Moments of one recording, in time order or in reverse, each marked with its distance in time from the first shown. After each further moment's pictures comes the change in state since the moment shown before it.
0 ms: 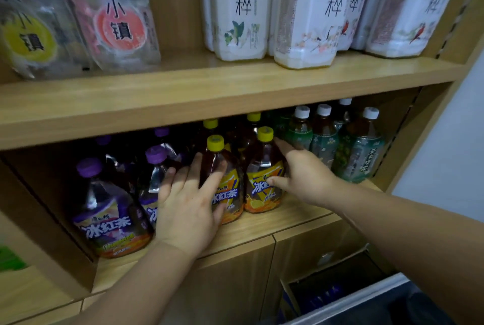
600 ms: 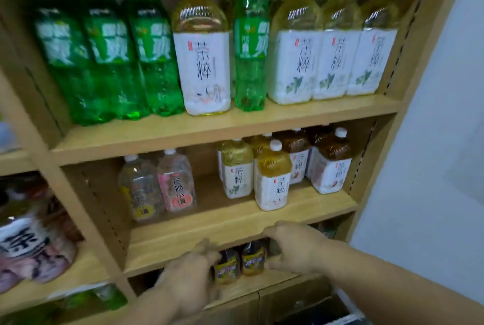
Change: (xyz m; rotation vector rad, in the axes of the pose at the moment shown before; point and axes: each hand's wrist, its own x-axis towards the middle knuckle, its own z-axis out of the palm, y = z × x) left_hand 0.087 0.030 -0.330 -0.162 -0.903 -0.026; right_hand -0.077 -0.144 -0.281 -0.240 -0.479 -0.082
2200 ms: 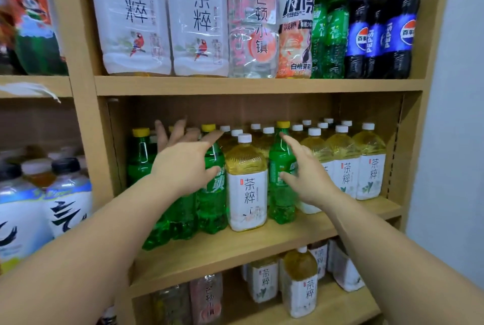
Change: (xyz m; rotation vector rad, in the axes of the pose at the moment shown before) left_hand -0.034 -0.028 -0.401 0.390 1.021 0.031; right_hand -0.003 -0.084 -0.302 0.457 0.966 0.009
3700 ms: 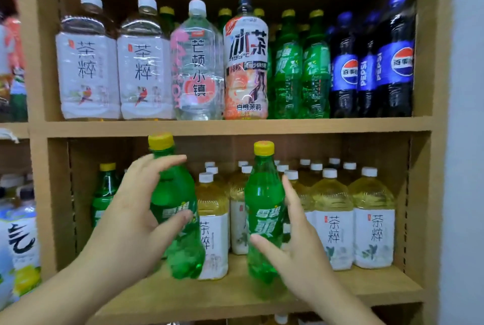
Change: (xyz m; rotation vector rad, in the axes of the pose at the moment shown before) left_hand -0.061 0.124 -0.070 -0.610 0.365 -0.217; right_hand -0.028 0.067 -0.049 0.449 -0.098 -0.297
